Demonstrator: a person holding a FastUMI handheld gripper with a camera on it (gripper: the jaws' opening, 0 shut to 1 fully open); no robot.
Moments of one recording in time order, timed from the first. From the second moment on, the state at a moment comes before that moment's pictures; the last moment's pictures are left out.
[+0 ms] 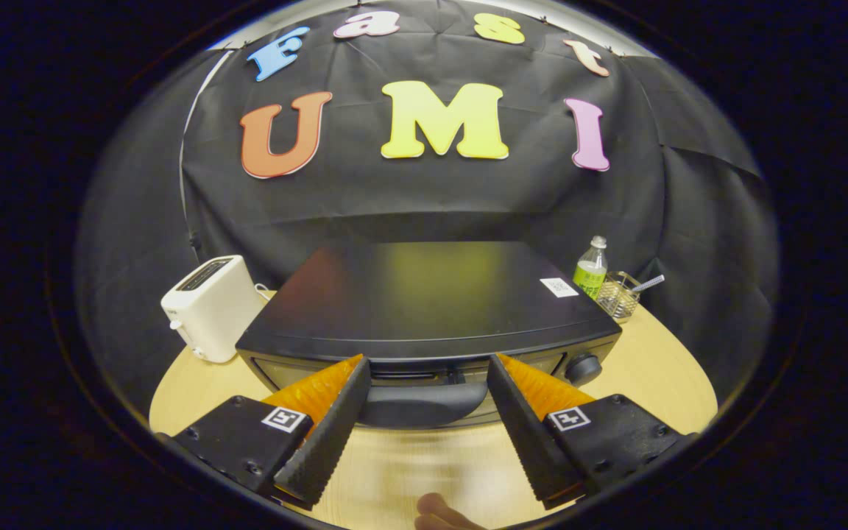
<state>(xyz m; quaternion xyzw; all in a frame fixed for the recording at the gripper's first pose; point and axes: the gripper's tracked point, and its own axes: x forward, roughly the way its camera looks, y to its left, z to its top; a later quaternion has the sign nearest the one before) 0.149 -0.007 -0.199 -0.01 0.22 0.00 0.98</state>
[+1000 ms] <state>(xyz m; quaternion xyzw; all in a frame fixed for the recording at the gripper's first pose) 0.041 -0.018 -0.278 0.01 0.23 0.01 0.97</state>
